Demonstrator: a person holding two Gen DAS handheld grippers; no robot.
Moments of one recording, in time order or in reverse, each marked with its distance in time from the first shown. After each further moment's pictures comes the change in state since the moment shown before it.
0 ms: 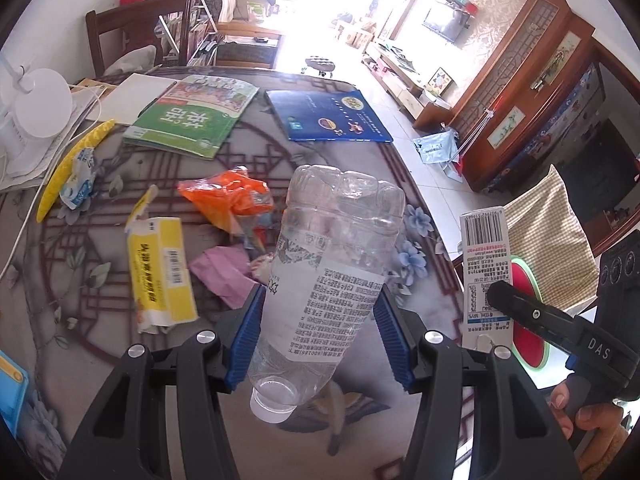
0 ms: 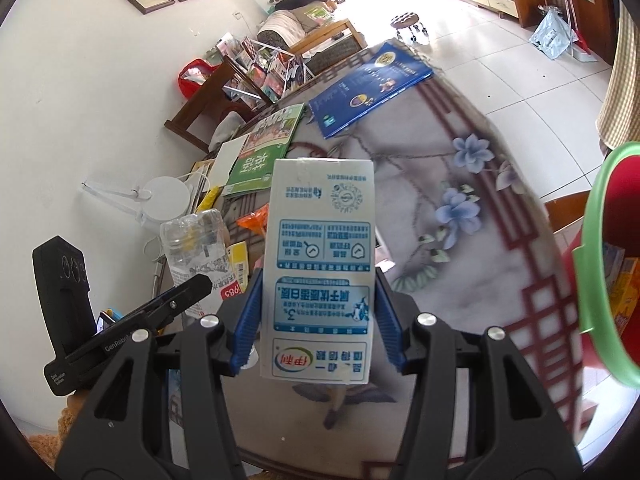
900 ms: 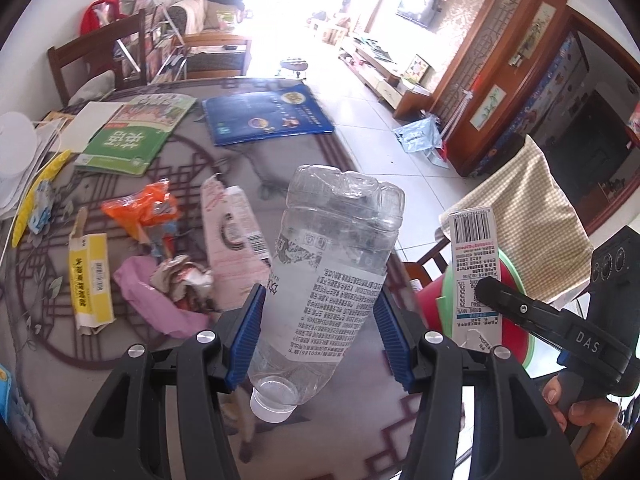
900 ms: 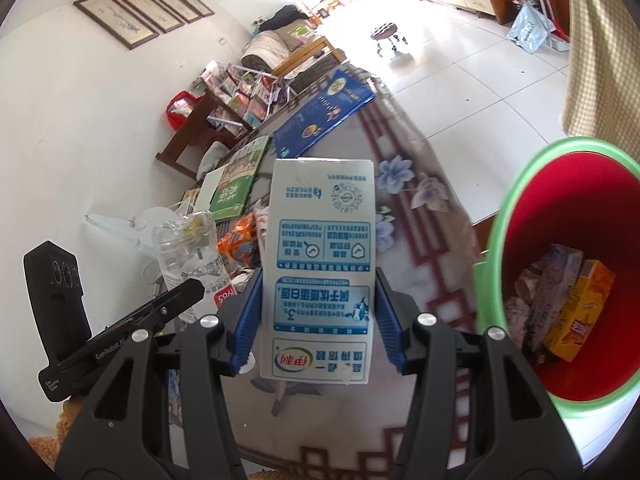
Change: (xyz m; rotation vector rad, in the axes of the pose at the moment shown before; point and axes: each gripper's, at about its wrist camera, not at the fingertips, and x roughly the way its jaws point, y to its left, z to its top) left arm 0.016 -0.114 -0.005 0.099 0.001 -0.009; right arm -0.067 -0.092 0.007 0.087 -0.070 0.001
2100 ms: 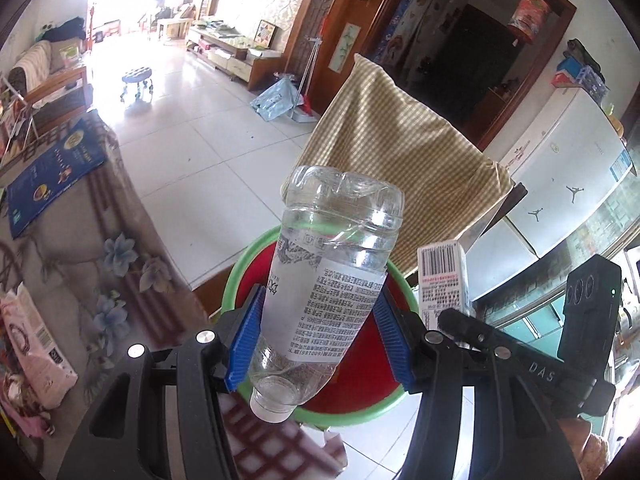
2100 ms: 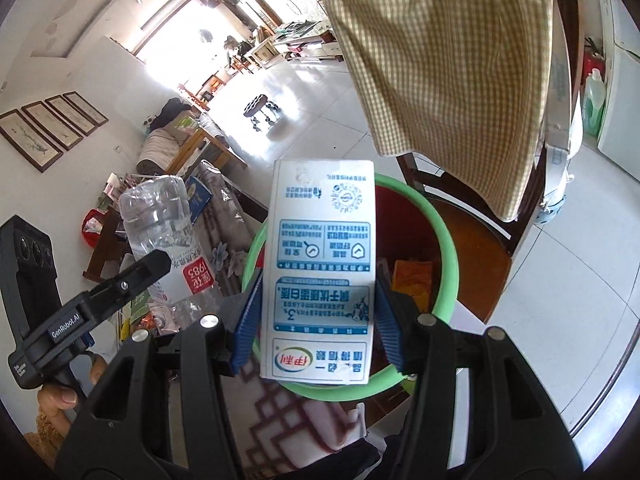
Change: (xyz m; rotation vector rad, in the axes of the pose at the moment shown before) left arm 0.066 -0.227 0.007 0.379 0.093 -0.336; right arm -0.147 -0.163 -0.029 0.310 -0.266 -0.299
